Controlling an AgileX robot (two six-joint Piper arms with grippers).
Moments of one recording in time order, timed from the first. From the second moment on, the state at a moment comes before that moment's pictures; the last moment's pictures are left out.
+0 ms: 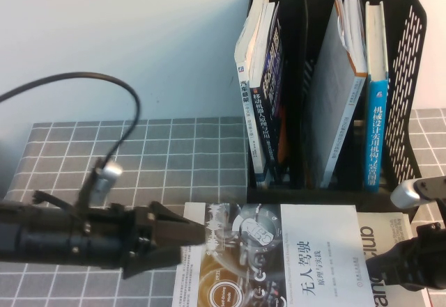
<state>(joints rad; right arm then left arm) 0.20 1.50 -0.56 1.18 0.54 -1.17 -0.04 1.61 -0.70 -1.43 1.09 0.98</state>
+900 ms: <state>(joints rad) 0.20 1.50 -0.56 1.20 0.54 -1.17 -0.01 1.87 -0.71 -1.55 1.15 1.04</state>
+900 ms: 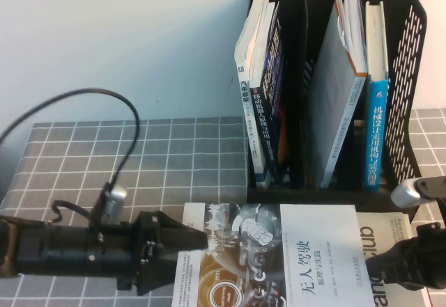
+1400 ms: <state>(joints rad) 0.20 1.50 -0.56 1.21 0.54 -1.17 -0.07 1.92 -0.71 -1.56 1.17 1.10</state>
